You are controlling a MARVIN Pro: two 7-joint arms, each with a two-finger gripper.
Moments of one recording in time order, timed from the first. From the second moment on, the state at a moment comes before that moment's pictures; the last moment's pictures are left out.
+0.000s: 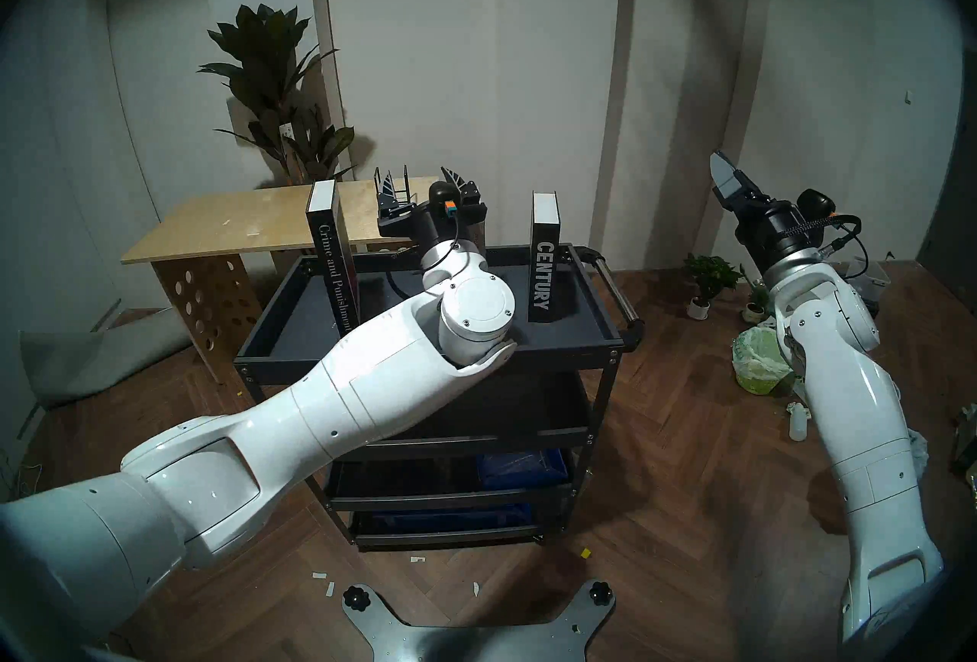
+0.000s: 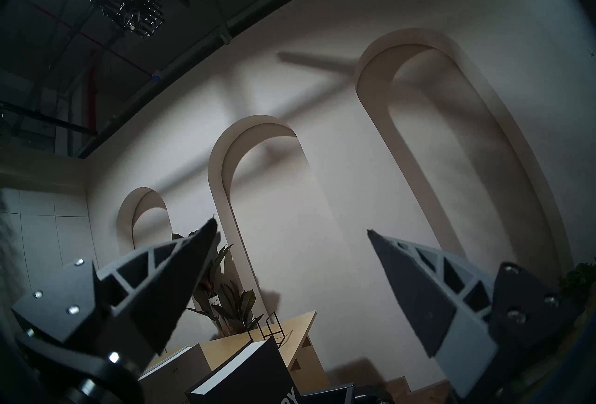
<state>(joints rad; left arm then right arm) 0.79 -1.39 -0.55 -1.40 -0.34 0.07 1.25 -1.45 -0.88 1.74 -1.66 1.23 -0.02 0.29</state>
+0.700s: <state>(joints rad) 0.92 -1.13 -0.57 -1.69 -0.36 0.16 1.14 -1.41 -0.88 1.71 -1.64 1.22 -0.02 0.28</state>
